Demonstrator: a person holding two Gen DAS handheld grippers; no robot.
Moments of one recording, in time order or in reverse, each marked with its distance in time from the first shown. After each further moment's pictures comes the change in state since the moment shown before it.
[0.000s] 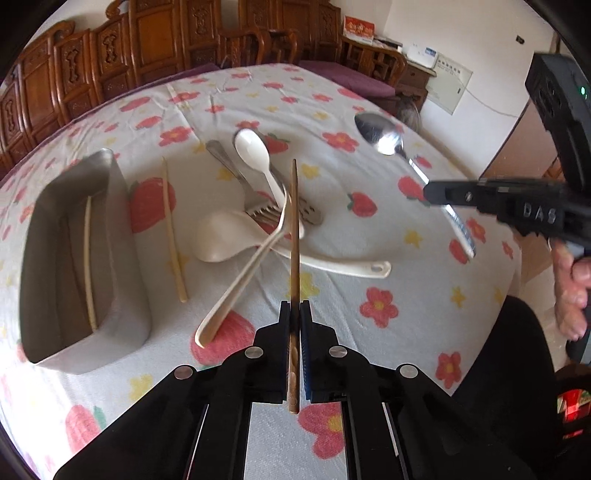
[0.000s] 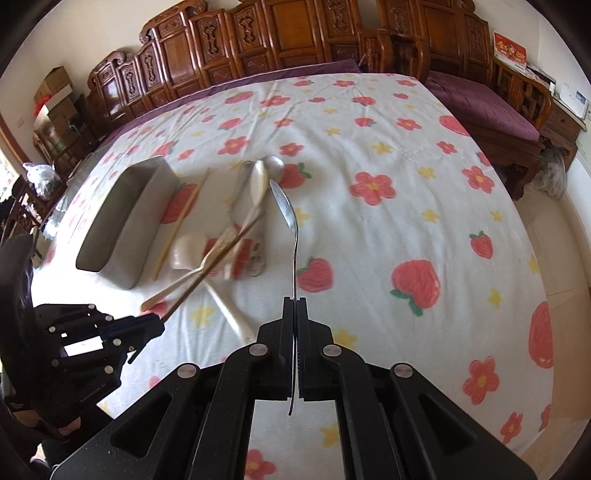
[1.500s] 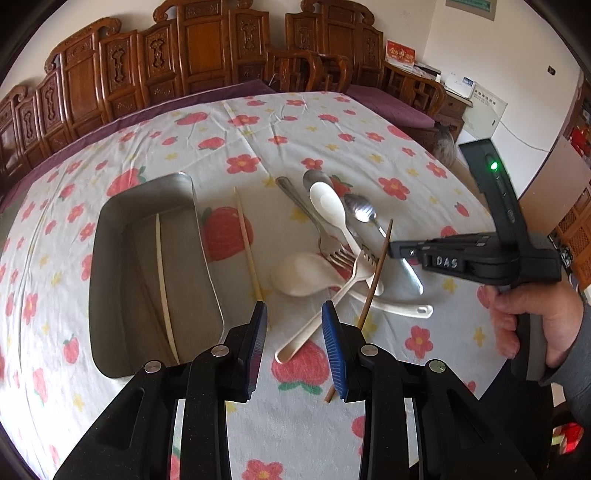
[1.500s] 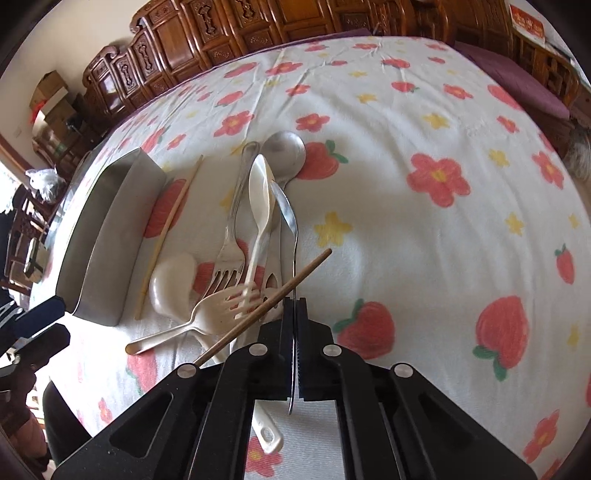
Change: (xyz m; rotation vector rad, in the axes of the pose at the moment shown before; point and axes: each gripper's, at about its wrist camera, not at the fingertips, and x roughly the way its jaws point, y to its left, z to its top) left arm -0.031 0.045 0.020 -0.099 -0.050 0.105; right arm 0.088 0.002 0.039 0.025 0.078 0.052
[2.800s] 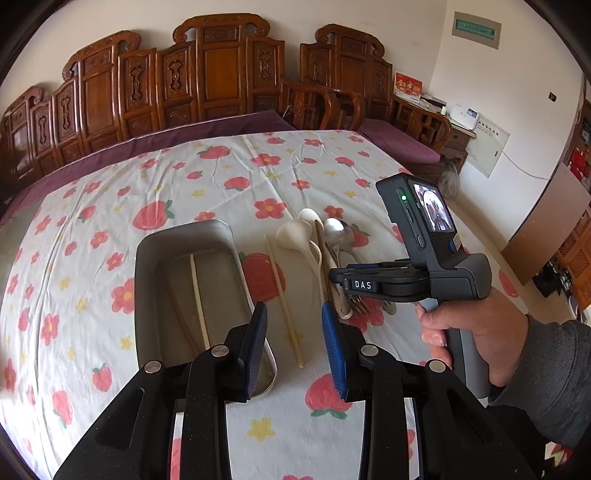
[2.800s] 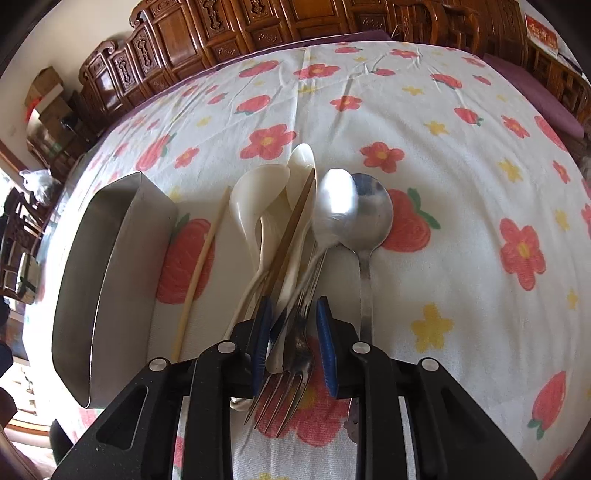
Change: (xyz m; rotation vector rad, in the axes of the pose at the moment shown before) left arm -0.036 0.032 0.026 -0.029 -0.122 0.012; right arm 0.057 0.054 0.057 0.025 0.030 0.000
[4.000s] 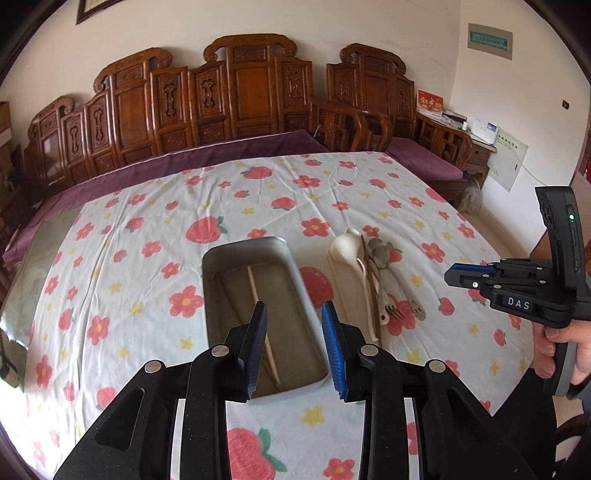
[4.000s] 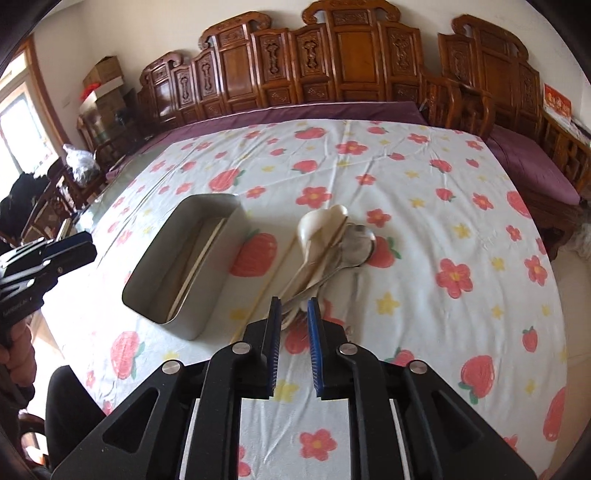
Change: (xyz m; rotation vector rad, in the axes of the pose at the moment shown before) left arm -0.044 0.029 0.000 -0.012 -0.067 0.108; right arm -0.133 0.008 -0.047 -0.175 -0.197 0.060
